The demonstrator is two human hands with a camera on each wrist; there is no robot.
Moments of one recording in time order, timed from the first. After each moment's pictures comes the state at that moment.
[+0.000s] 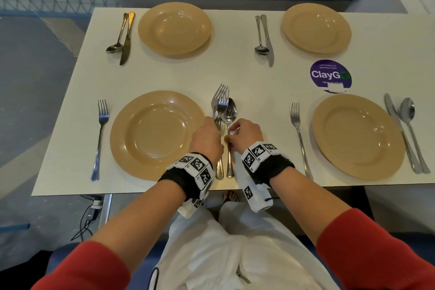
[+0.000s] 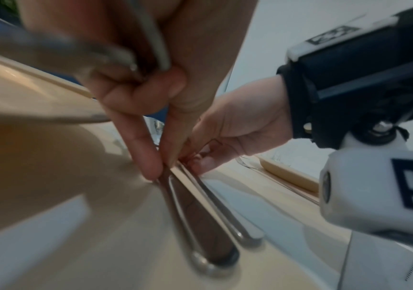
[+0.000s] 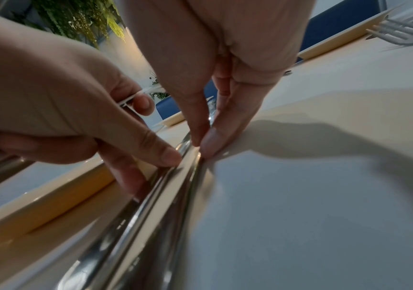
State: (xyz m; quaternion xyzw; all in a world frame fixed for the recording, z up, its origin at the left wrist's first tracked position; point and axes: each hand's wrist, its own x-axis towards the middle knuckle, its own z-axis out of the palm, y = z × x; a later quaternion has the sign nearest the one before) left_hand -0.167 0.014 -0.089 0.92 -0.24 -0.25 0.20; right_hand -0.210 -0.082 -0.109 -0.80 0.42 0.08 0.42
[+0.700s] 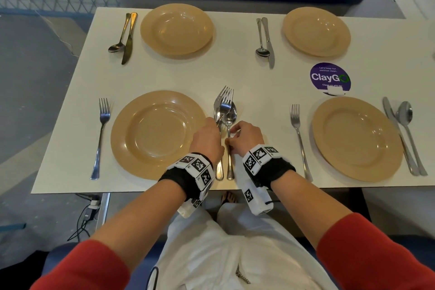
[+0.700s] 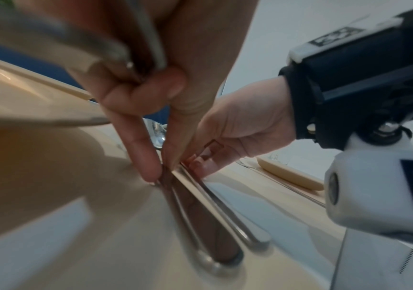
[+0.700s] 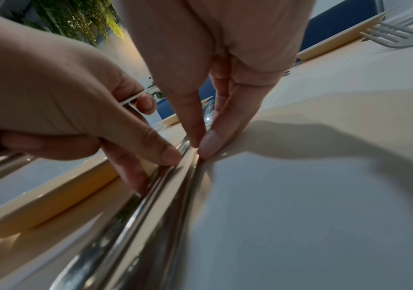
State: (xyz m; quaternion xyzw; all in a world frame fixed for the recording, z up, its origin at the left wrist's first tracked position) left_hand -0.166 0.016 -0.093 0.91 -0.26 -0.25 0.19; right_hand -0.215 -0.081 -0.111 -0.80 0.42 0.08 0.42
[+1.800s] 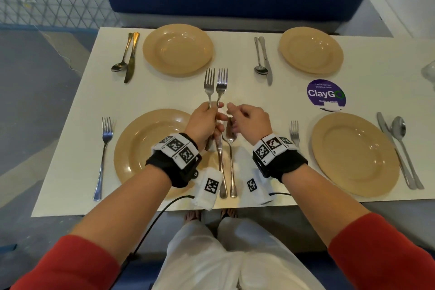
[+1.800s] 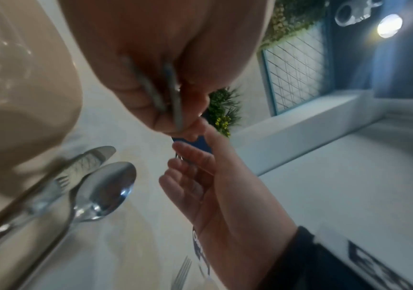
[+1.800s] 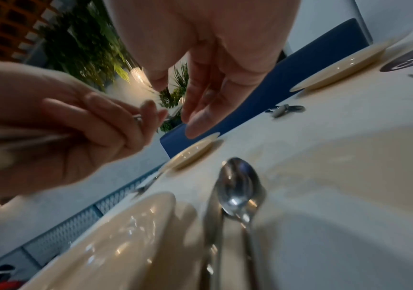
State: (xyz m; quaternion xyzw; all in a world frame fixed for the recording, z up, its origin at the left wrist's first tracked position) left_hand -0.111 -0.006 -0.041 0.69 -0.05 -0.37 0.62; right_hand -0.180 -0.106 -0.056 -0.78 0.36 -0.10 0.50
